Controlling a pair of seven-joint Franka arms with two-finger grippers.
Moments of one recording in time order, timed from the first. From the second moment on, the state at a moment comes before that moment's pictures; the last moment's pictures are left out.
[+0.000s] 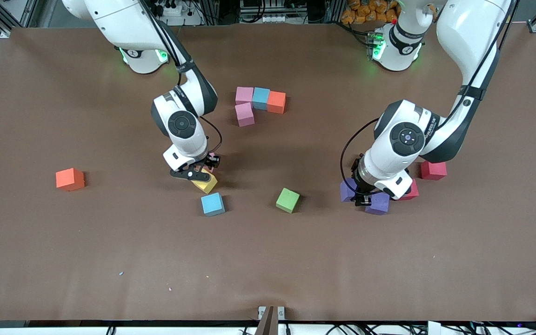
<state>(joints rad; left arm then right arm) -0.03 0.49 -0.43 -1.76 0.19 2.28 -2.12 0.63 0.46 -0.10 -2.04 -0.02 2.42 0.68</state>
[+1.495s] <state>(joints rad) -0.04 0.49 -0.43 -1.75 0.19 2.21 -2.12 0.66 0.39 -0.06 -1.98 0.12 2.16 0.56</state>
